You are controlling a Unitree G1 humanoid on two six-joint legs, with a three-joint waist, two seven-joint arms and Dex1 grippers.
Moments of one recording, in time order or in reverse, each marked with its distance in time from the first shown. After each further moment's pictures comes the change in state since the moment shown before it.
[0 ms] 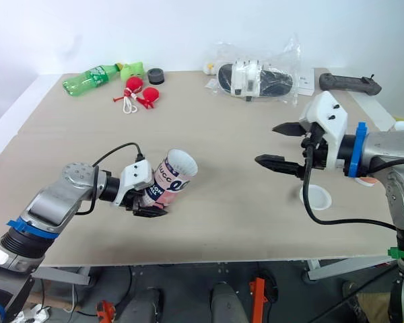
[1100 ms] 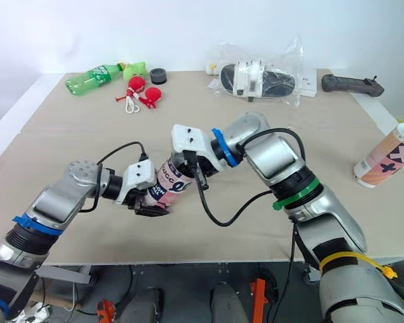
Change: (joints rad) left arm -0.019 -0.016 -0.014 0.020 0.027 -0.024 -0.026; right arm -0.518 0.464 0.705 0.355 -0.336 -0.199 0.338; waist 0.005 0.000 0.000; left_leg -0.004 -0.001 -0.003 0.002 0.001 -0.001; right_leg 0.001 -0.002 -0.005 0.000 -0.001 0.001
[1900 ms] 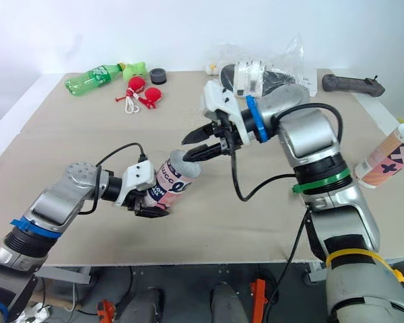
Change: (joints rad) left arm 0.016 0.000 0.008 -0.024 -0.001 0.014 0.009; right arm -0.031 -0.113 -0.260 0.017 0.113 0.050 0.102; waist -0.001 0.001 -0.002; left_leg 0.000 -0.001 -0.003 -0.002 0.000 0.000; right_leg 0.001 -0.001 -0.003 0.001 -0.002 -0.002
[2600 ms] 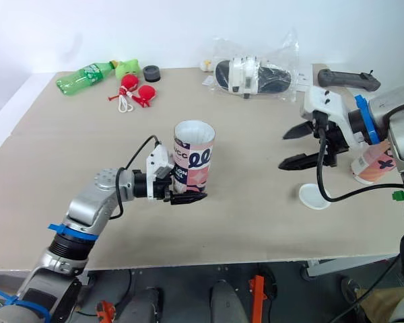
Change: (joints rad) left arm 0.025 -0.365 0.118 0.148 -0.146 -0.217 0.171; right arm 0.064 -0.513 0.122 0.246 -0.169 -0.175 0.085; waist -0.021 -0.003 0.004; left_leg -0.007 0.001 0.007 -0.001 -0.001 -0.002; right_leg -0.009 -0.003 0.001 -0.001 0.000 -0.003
